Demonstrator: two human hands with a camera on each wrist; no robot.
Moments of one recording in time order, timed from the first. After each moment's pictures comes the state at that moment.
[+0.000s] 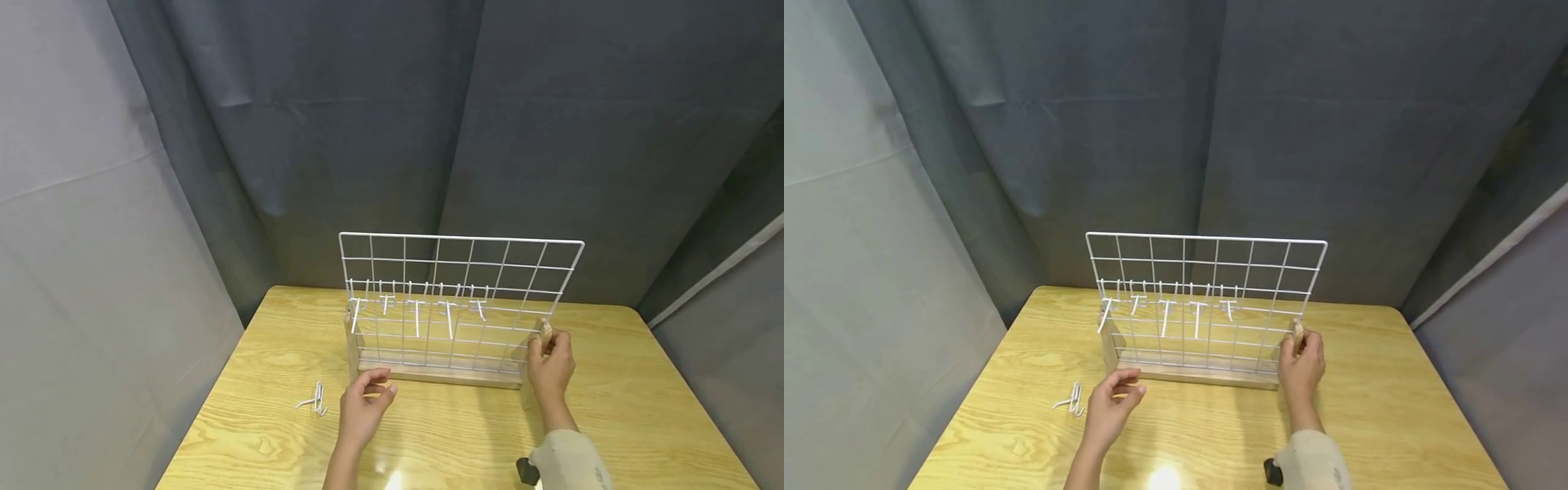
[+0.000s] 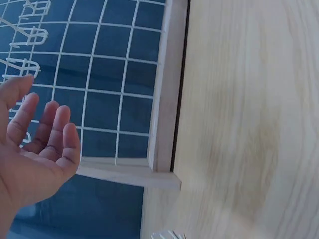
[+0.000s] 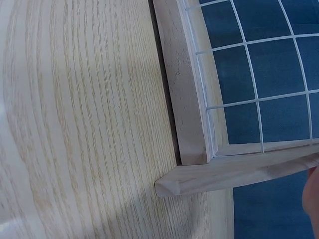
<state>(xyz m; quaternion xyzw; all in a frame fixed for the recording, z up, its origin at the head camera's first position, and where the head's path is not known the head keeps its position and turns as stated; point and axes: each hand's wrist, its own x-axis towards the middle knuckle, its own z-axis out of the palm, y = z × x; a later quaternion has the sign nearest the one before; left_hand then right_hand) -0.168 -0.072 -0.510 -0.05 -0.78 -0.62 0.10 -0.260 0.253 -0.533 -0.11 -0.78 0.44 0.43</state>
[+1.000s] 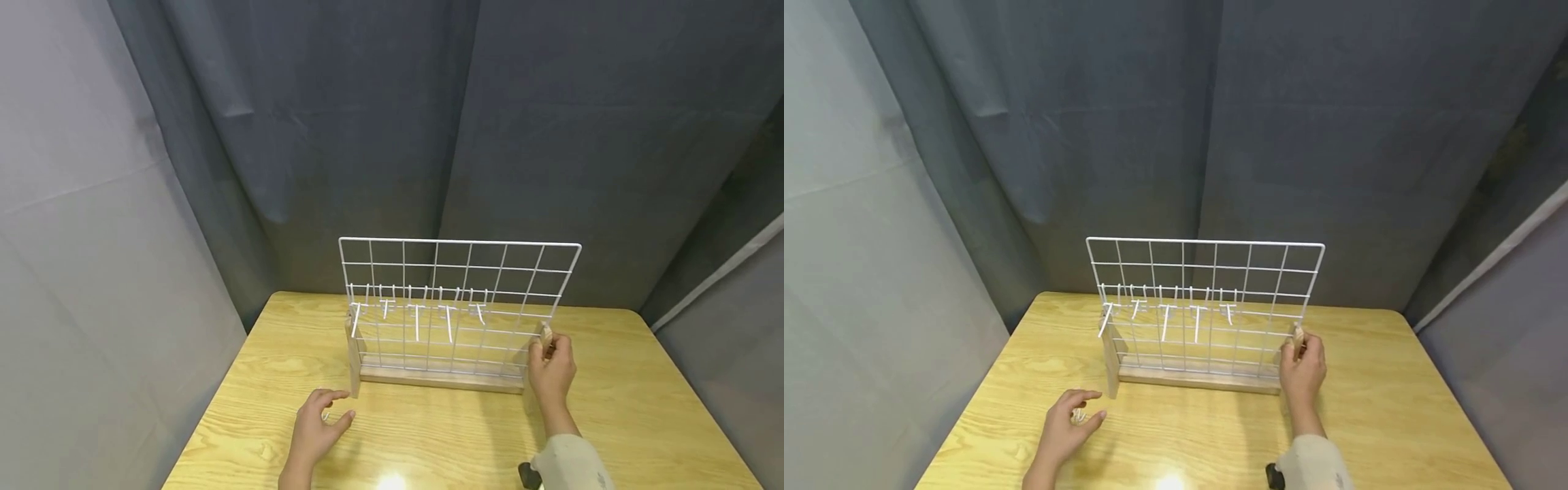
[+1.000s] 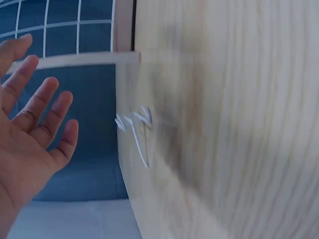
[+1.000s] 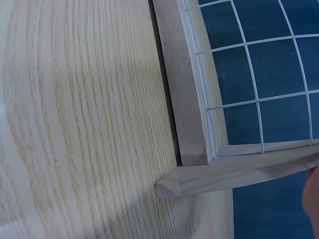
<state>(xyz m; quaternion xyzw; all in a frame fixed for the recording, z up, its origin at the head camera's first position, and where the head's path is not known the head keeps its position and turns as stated) -0.163 -0.154 -0.546 -0.09 -0.88 -0.43 0.16 -0.259 0.254 -0.535 -0.10 -0.78 0.45 0.43</state>
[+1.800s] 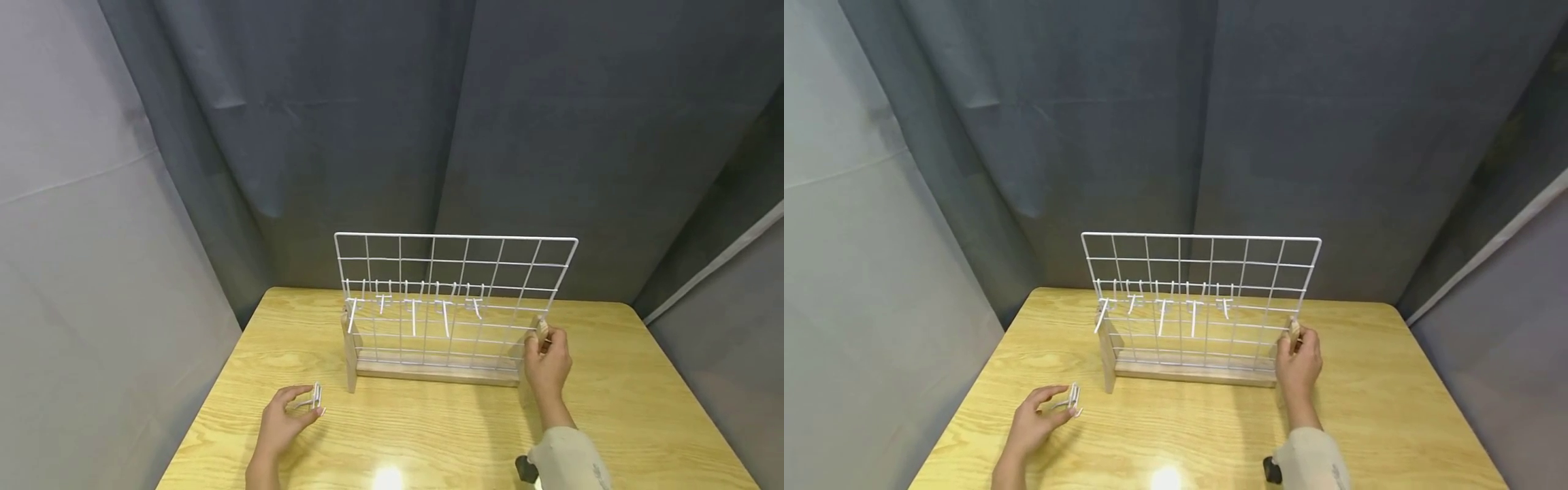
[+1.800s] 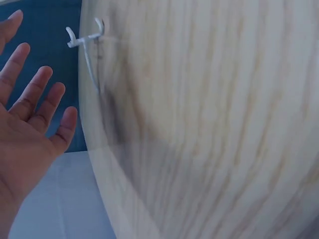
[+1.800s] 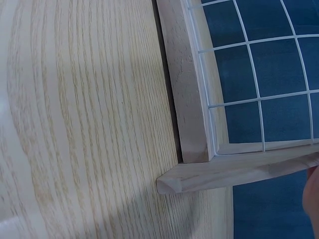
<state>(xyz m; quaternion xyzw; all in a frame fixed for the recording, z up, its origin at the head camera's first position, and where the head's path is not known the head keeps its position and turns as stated) -0.176 -0.216 -0.575 0.03 -0.86 -0.50 0.07 -0.259 0.255 -0.534 -0.11 -0.79 0.44 0.42</state>
